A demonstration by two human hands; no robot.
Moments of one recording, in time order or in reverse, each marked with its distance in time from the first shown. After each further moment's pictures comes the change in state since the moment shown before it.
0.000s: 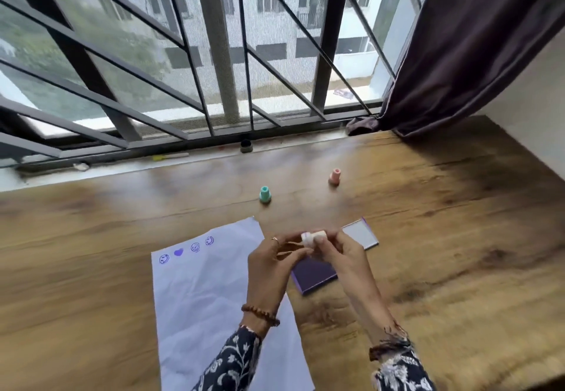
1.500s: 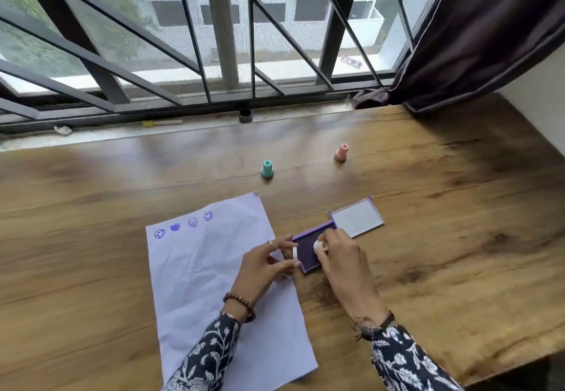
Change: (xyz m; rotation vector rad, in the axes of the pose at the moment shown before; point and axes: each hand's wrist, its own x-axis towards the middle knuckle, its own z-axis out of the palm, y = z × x) left_hand -0.012 -0.060 -0.032 -0.016 -0.323 -0.258; right_hand -0.013 0.024 0.008 -1.273 0.068 -0.200
